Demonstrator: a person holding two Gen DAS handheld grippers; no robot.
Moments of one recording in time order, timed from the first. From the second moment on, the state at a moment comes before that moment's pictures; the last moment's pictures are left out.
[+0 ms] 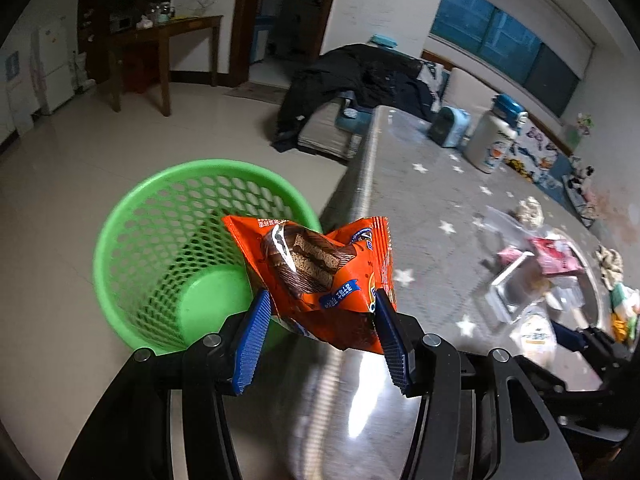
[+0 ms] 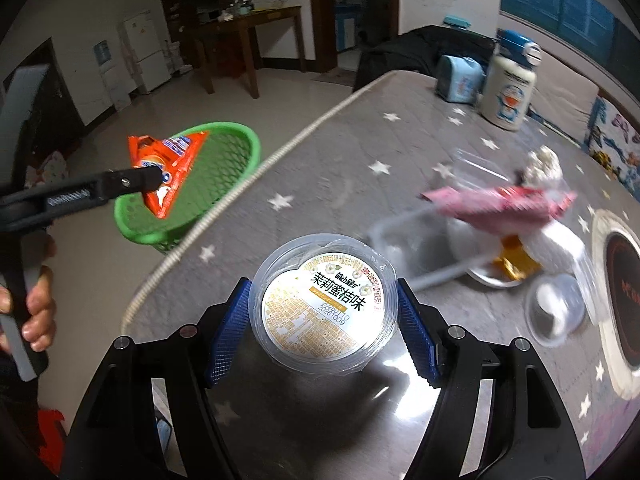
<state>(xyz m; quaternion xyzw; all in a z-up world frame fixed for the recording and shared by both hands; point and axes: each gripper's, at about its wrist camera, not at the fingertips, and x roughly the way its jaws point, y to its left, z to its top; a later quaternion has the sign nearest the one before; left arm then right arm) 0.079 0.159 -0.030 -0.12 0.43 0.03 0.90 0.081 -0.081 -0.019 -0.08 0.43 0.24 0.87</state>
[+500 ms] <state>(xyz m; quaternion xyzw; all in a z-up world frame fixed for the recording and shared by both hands) 0.093 0.210 -0.061 -0.11 0.45 0.09 0.88 0.098 -0.027 0.002 -0.09 0.41 0.28 0.86</state>
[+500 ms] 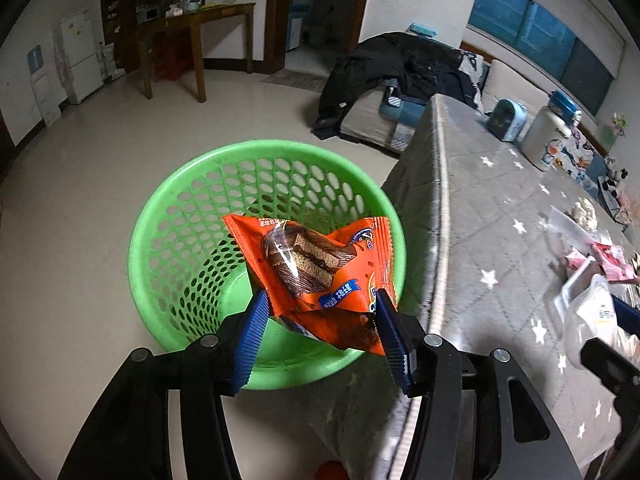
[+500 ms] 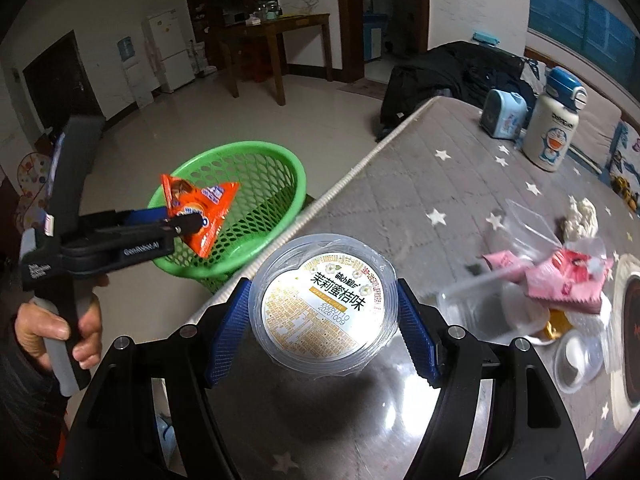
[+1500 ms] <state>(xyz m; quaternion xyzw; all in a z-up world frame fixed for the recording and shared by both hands) 0.008 0.305 -0.053 -0.20 0.42 0.19 0.86 0.153 0.121 -0.024 -0.10 0.46 0.36 0.80</state>
